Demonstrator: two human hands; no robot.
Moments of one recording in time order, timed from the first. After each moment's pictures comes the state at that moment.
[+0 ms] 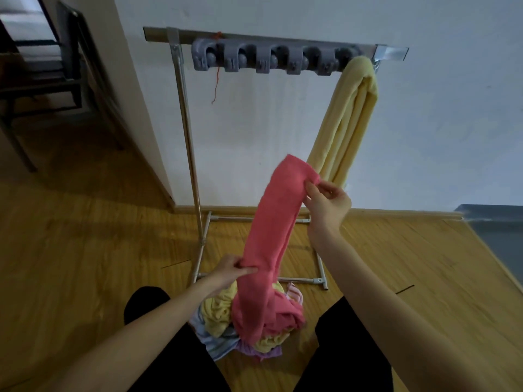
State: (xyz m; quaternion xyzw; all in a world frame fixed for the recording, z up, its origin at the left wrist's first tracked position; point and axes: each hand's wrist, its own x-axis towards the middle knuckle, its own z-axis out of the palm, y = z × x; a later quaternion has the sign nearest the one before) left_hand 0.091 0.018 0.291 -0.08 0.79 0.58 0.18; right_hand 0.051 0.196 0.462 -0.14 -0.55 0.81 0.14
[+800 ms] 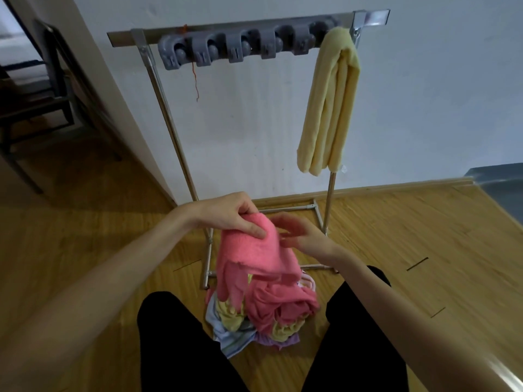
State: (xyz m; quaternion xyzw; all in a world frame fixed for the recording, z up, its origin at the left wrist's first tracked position) left_hand 0.062 0.032 0.488 0.23 0.86 0.35 0.28; right_hand 0.056 0.235 0.385 0.26 -0.74 0.59 -0.19
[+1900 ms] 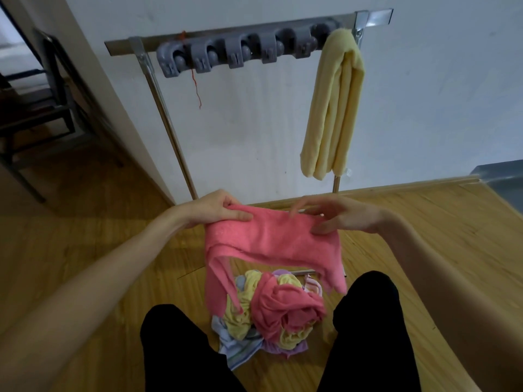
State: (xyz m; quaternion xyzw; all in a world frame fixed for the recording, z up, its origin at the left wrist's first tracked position) left_hand 0.022 -0.010 0.469 0.12 0.89 0.38 0.22; right_hand 0.012 0.288 0.454 0.35 -0.74 0.48 -0.32
